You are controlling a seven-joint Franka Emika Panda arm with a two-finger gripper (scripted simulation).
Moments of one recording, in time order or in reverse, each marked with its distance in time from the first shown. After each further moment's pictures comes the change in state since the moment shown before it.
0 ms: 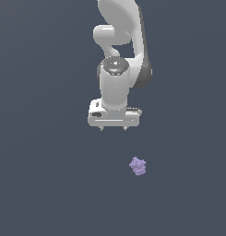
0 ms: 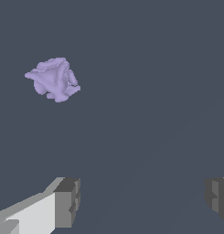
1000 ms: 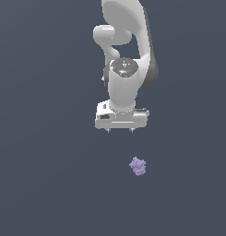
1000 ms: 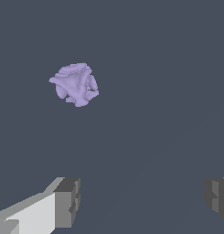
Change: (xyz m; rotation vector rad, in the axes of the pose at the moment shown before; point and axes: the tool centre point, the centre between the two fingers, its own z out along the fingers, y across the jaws) arm 0.008 -0.029 0.001 0.021 0.013 -0.031
